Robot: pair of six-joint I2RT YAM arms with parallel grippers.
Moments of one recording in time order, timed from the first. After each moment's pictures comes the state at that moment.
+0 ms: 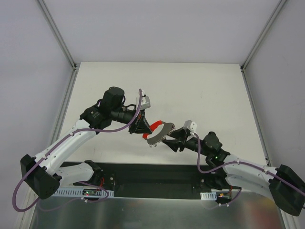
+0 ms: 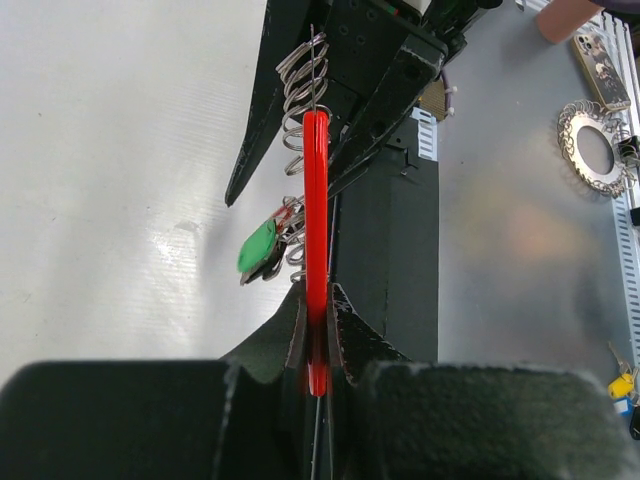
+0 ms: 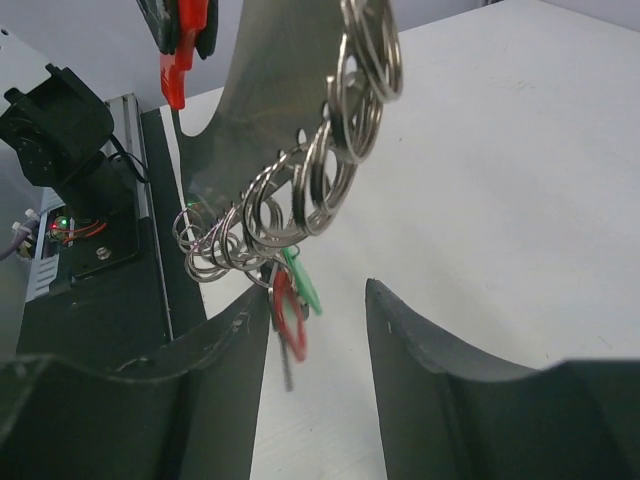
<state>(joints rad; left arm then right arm) -0.64 1.11 1.04 -0.53 0.93 0.06 0.87 0.85 0.14 0.75 -0.33 0.15</state>
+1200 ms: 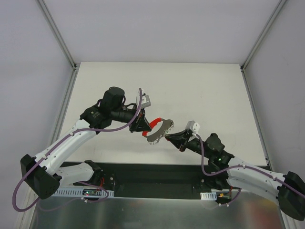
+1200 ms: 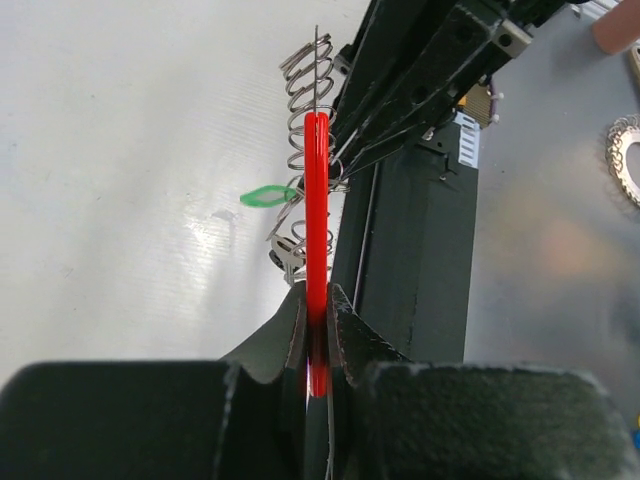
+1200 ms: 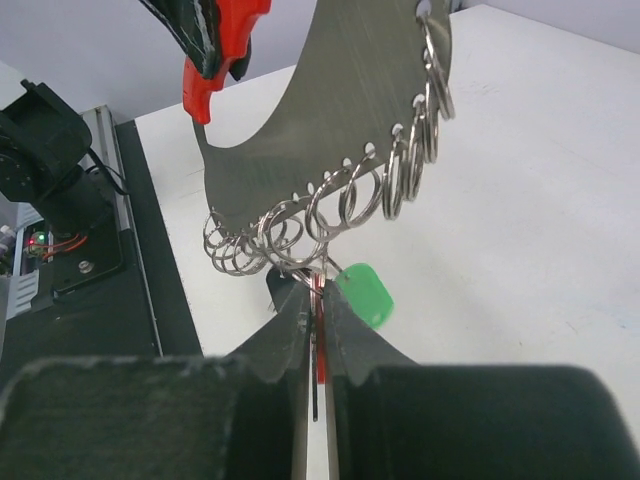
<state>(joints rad) -0.64 1.11 1.04 -0.53 0.85 0.06 0.92 0.77 0.15 0.67 -0.22 0.13</state>
